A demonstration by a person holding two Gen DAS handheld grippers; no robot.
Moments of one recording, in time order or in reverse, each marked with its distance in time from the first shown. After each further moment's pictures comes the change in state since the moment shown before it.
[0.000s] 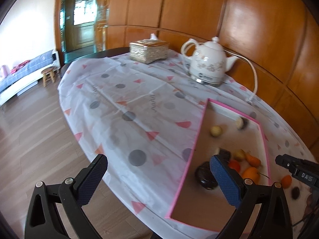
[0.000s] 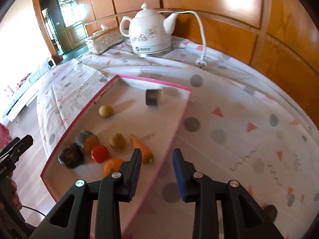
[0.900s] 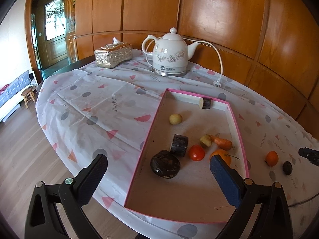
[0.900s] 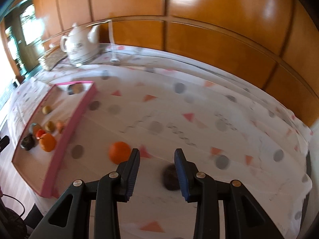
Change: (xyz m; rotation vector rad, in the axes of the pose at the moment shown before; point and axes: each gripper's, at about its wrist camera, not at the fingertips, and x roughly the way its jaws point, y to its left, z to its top) left arm -0.013 -0.062 -0.014 0.173 0.010 -0.101; right arm -0.078 -0.138 -0.071 0.199 -0.015 -0.252
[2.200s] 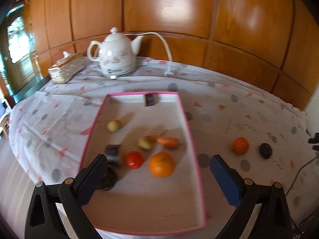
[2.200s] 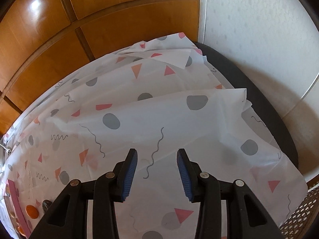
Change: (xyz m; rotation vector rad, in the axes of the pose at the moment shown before) left arm 0.012 -0.096 0.012 0.221 0.046 -0.172; right arm -0.034 -0.264 -0.085 0.807 0.071 -0.370
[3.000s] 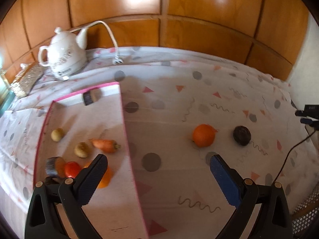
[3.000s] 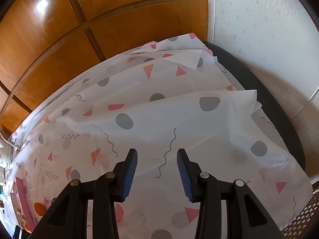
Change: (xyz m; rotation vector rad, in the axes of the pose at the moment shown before) left arm 0.044 -0.083 0.008 0.173 0.138 -0.145; right arm -0.003 0.010 0.001 -0.014 0.006 0.076
